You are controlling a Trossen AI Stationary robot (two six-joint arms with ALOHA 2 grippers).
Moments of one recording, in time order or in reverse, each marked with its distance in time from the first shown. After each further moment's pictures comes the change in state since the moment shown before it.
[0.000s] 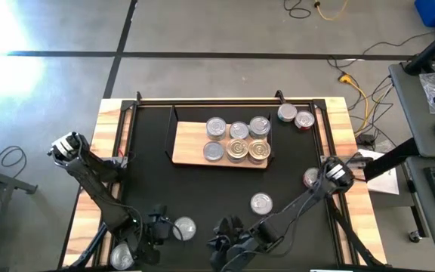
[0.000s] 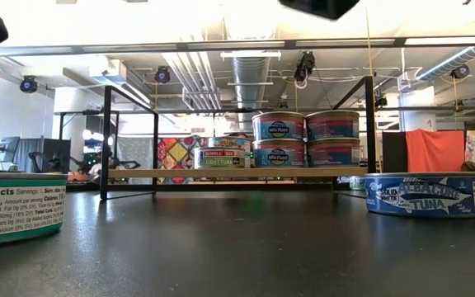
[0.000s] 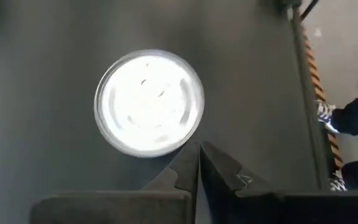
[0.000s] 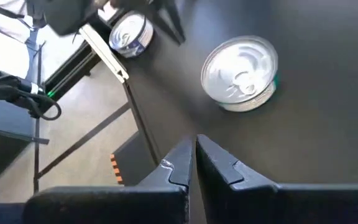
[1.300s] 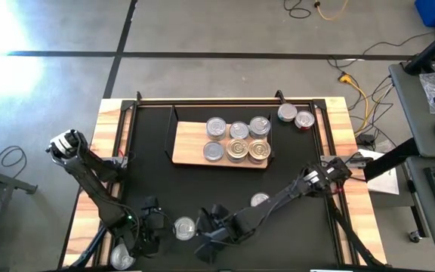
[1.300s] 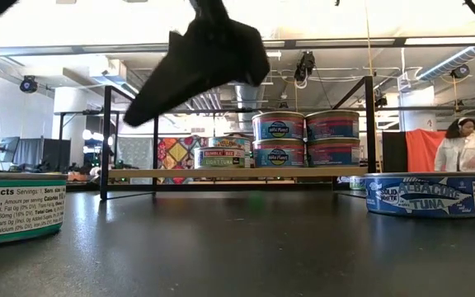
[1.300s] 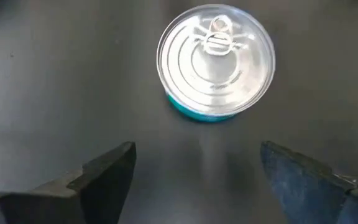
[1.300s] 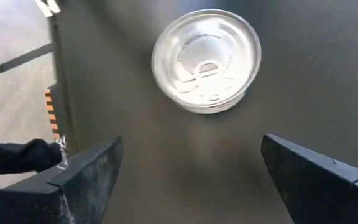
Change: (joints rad) left arm -0.031 -0.043 -0.102 -0.074 -0.072 -0.192; right arm -0.127 0.223 0.319 -0.335 -0.207 -0.302
